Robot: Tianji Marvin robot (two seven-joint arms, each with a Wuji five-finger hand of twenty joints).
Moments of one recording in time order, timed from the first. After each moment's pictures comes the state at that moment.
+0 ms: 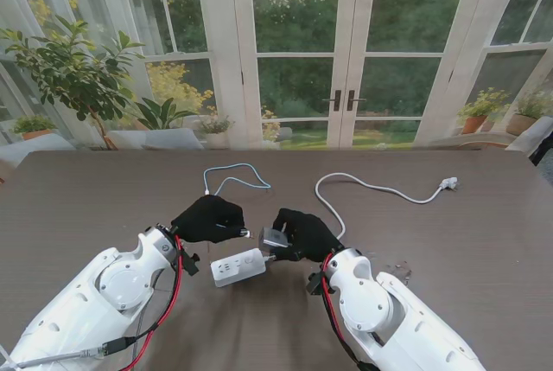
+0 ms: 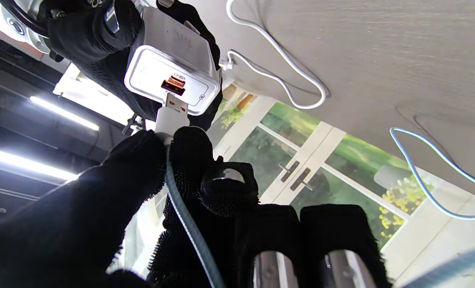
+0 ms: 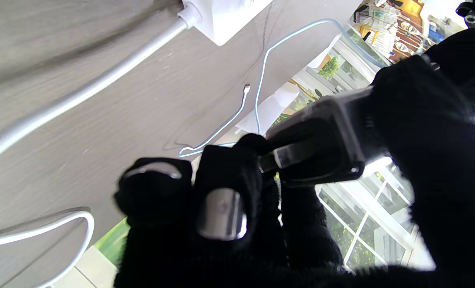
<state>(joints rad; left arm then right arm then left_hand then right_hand) 1.35 -1.11 -1.12 -1.30 0.39 -0.61 0.01 -1.38 -1.18 0.91 -1.44 -0.33 -0.06 -0.15 0.54 -0.62 1.03 -0.24 1.06 0.00 1.04 0.75 1.28 0.01 1.06 1.19 1.29 -0.05 1.78 0.75 1.09 0.03 1.81 0.90 0.37 -1.04 1.32 -0.49 0.58 0.05 1.29 0.29 1.01 0.12 0.99 1.04 1.29 -0.04 1.33 1.38 1.07 0.12 1.53 0.68</state>
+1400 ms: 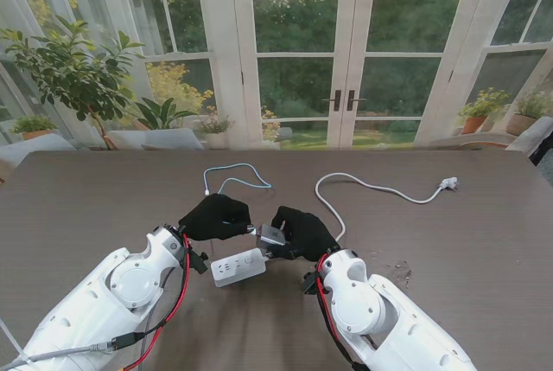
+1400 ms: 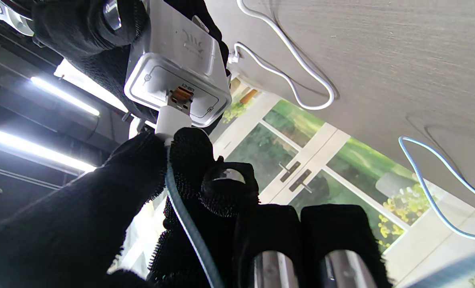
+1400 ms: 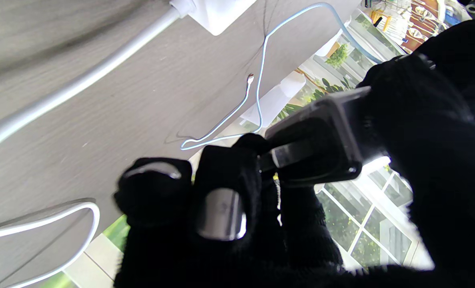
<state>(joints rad) 1.32 -1.13 -1.07 -1.26 0.33 -0.60 0.04 -1.38 -1.20 0.89 -1.45 -0.34 0.00 -0.21 0.54 -0.61 1.04 -0.24 1.06 0.01 1.05 0.76 1.28 0.01 1.06 1.19 1.29 -0.04 1.78 0.75 1.09 0.04 1.81 0.90 0.38 -1.04 1.32 -0.49 0.58 0.06 1.29 0.29 1.01 0.12 0.99 1.04 1.29 -0.04 1.33 1.38 1.07 0.12 1.53 0.68</state>
